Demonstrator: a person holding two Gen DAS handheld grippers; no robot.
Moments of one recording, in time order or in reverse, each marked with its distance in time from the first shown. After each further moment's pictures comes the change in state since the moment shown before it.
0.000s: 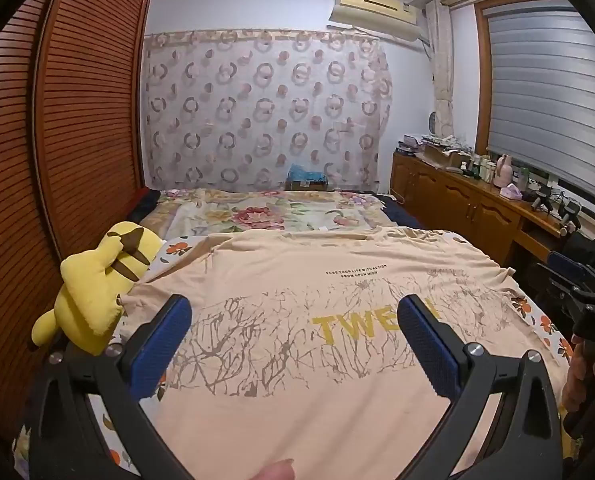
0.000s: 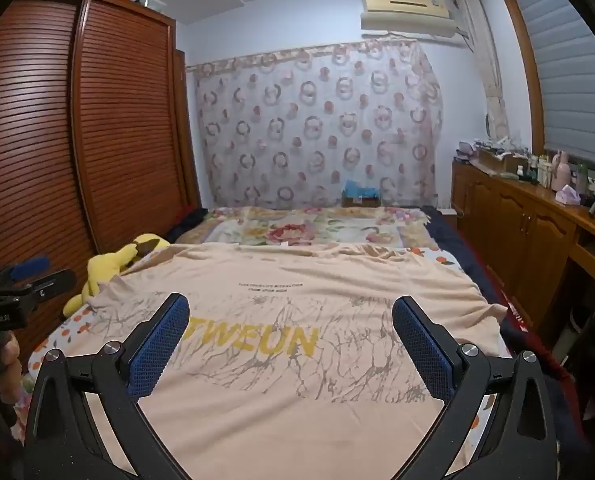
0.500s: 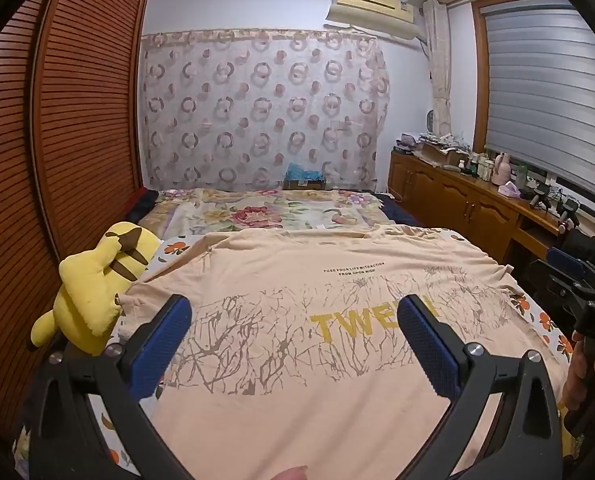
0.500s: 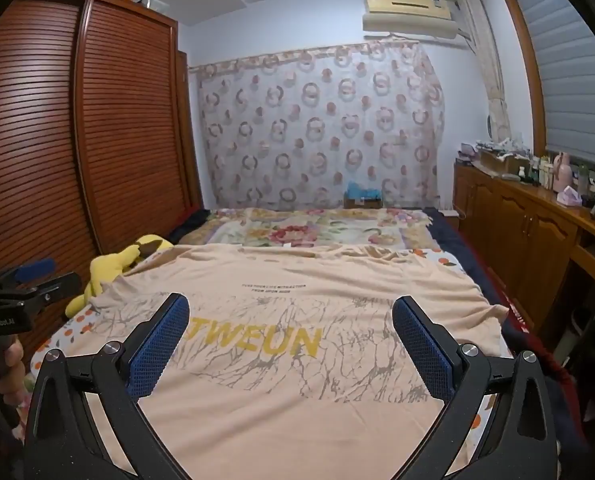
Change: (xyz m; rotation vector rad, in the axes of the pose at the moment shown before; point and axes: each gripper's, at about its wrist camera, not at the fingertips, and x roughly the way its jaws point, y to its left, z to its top) left arm 0.002 -0.004 -0.002 -0.008 0.005 0.000; right arm -0.003 0.001 0.001 0.001 0.001 0.000
